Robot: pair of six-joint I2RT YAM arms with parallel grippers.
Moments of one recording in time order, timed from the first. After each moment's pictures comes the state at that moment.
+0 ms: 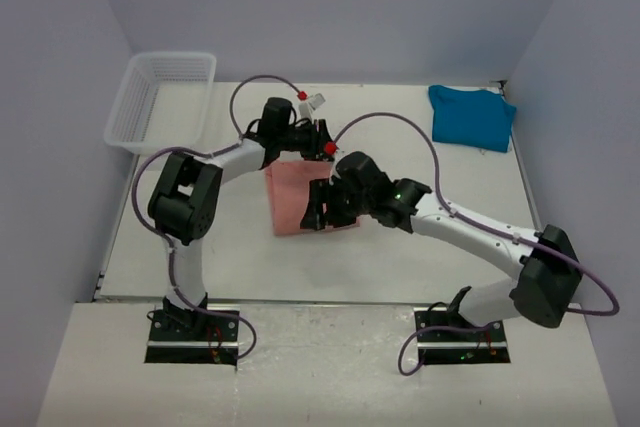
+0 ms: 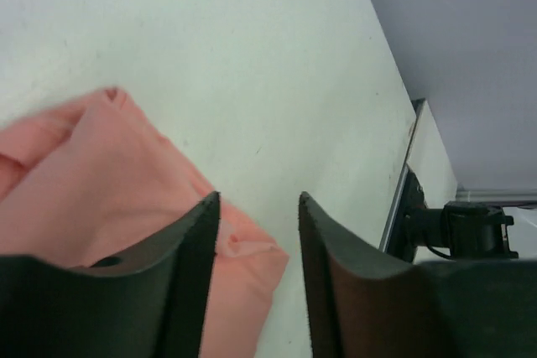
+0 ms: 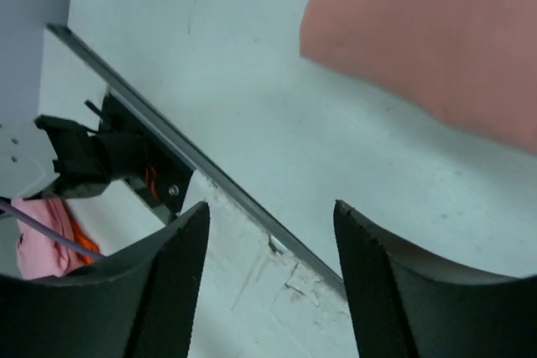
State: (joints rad) left arm -0.43 2.02 1.31 0.16 0.82 -0.53; right arm 0.91 1.41 1.07 -0.41 -0.20 0.70
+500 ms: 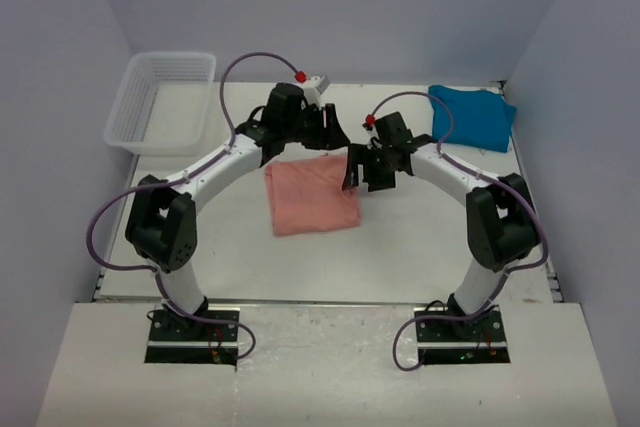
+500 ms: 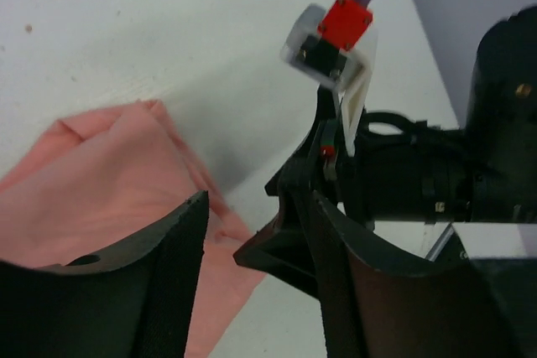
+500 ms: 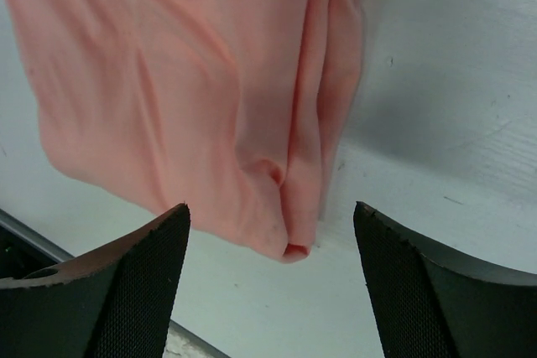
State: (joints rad) left arm -0.54 1.78 1.46 -0.17 0.39 -0.48; right arm 0.43 1.74 1.23 -0.52 -0.29 0.42
